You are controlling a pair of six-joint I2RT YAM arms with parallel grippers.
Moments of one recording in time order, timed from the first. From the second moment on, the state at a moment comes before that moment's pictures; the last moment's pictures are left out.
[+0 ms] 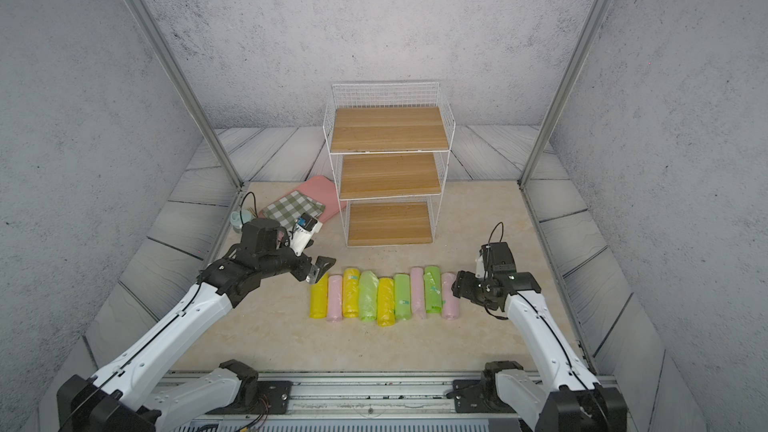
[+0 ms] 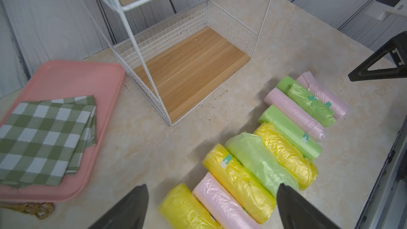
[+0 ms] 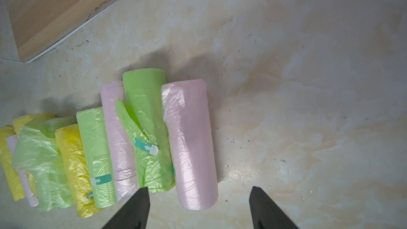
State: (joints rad) left arm -0.44 1.09 0.91 -0.48 0.31 0.16; right arm 0.09 1.03 0.71 -0.82 -0.23 0.39
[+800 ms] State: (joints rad) left arm -0.54 1.20 0.87 -0.38 0.29 0.19; right arm 0.16 1.21 0.68 -0.79 -0.29 0.40
